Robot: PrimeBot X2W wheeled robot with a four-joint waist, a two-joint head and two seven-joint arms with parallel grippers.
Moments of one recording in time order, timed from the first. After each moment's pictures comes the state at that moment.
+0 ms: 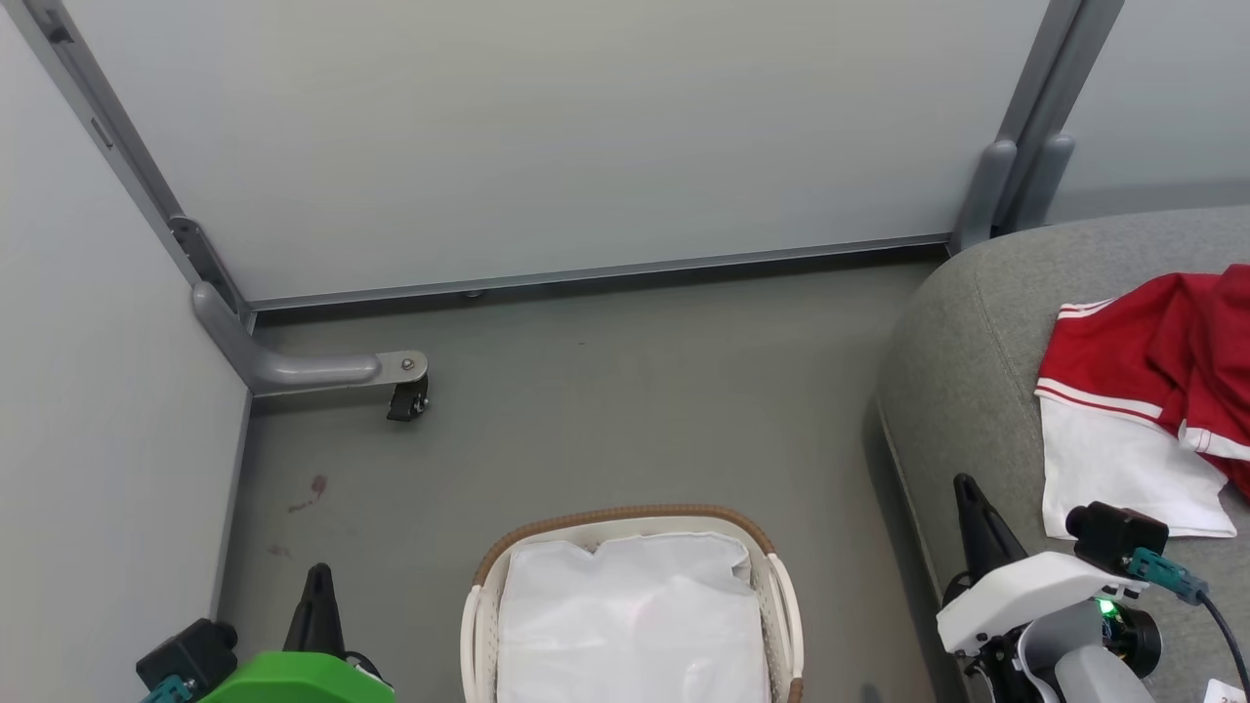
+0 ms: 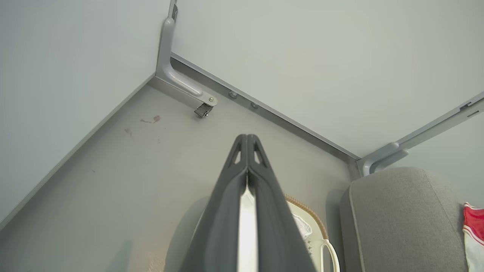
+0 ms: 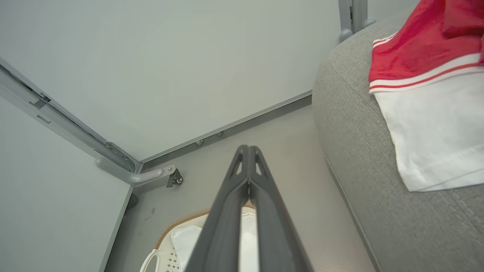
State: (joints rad) left arm -0.03 0.05 -0.03 0.45 -0.65 -0.09 -0.17; right arm -0.15 -0.04 0.02 0.46 0.51 0.13 -0.17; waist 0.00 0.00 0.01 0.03
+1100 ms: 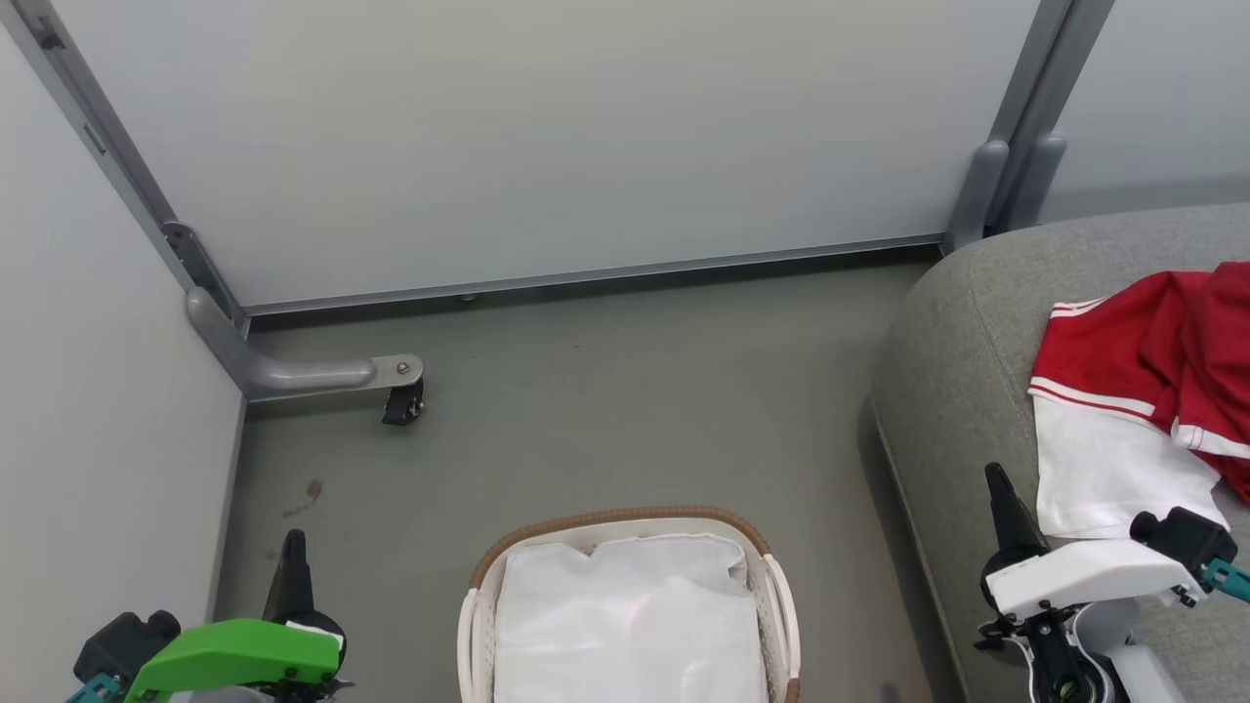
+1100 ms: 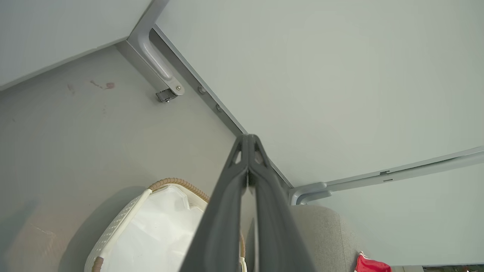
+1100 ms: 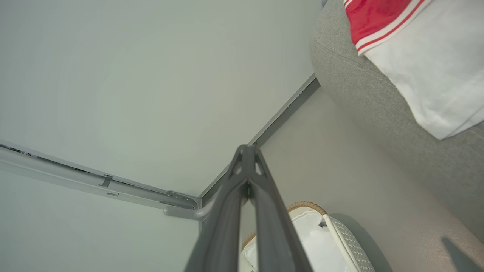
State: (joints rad) left arm -0.05 0.05 0.03 0.36 -1.05 -0.11 -0.05; right arm -0.13 -0.04 -0.04 0.37 0.97 0.13 -0.05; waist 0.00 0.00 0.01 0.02
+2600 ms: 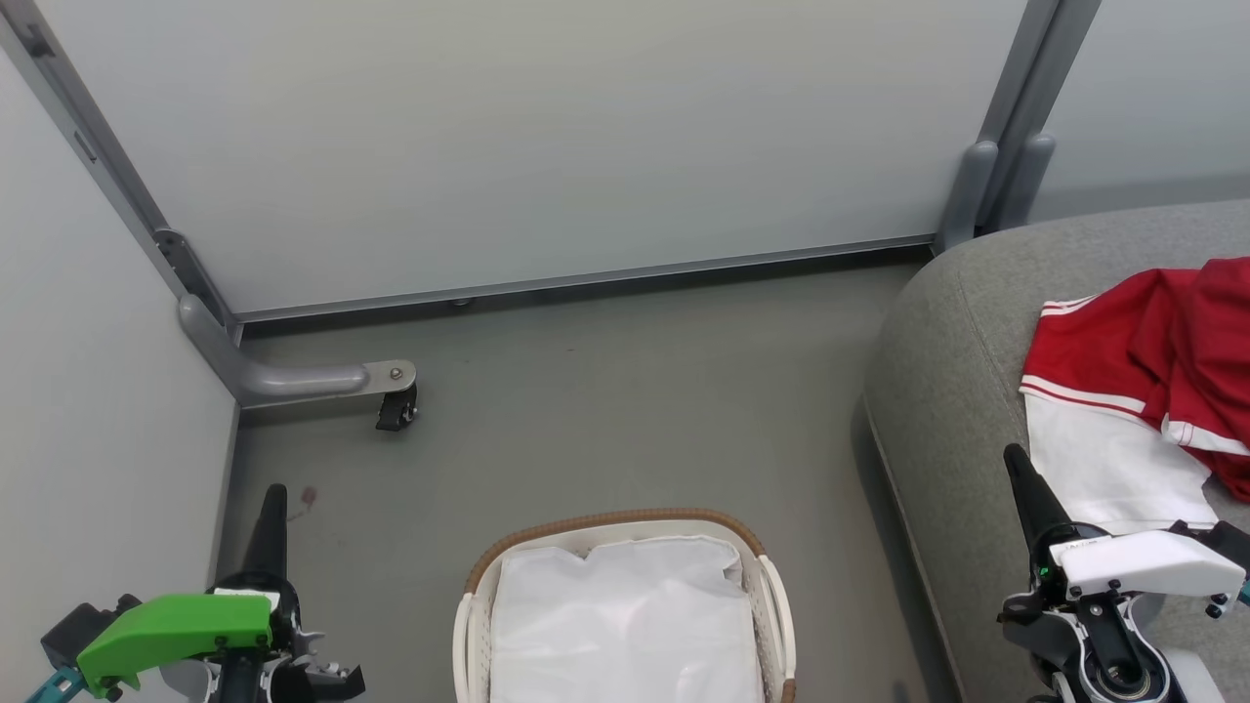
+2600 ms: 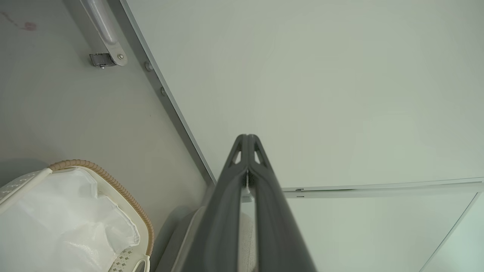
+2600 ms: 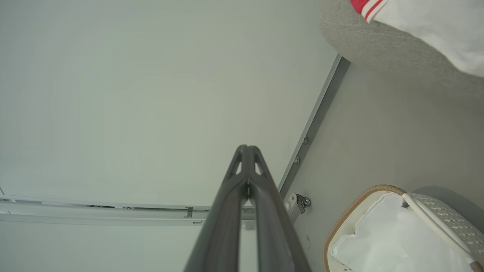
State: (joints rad) left arm -0.08 0.05 0.09 0.29 -1.43 -0.12 0.06; right arm -0.12 -0.05 -0.09 0.29 1.40 0.13 0.06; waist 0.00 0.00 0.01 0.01
